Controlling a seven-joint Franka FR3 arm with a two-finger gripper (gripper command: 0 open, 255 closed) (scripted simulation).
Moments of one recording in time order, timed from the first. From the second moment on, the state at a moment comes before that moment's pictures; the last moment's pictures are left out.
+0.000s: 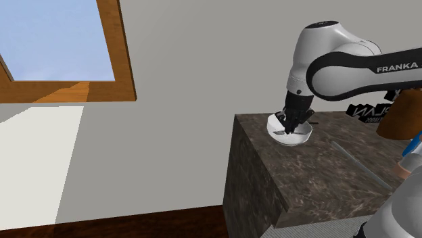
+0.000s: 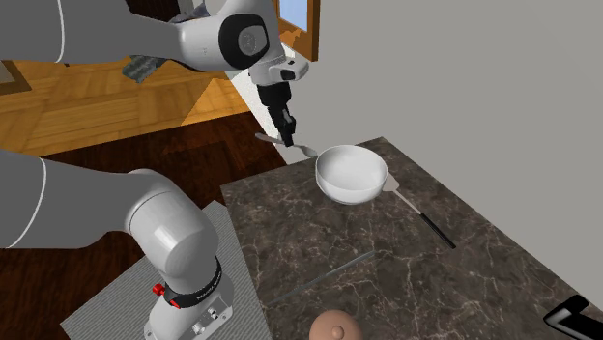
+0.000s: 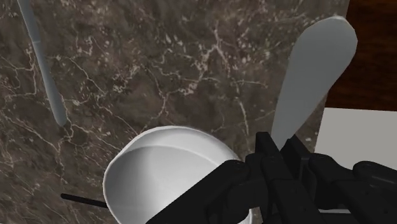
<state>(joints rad) -0.16 -0.71 0.20 -2.62 -0.08 1.98 0.54</state>
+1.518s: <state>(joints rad) -0.31 -0.42 -0.02 -2.44 -0.21 2.12 0.30</state>
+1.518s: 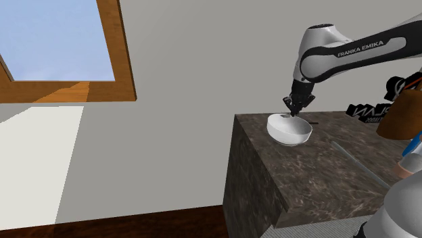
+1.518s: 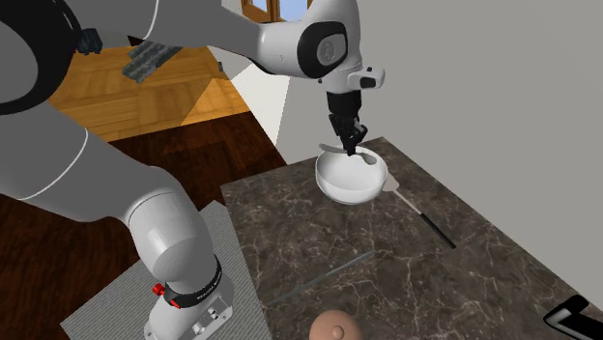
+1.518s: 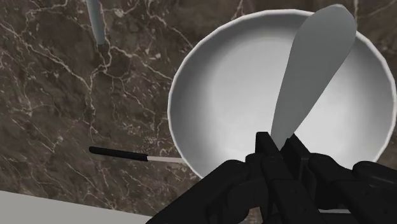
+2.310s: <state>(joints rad) -0.31 -0.37 -0.02 -2.52 -0.23 2.25 0.32</state>
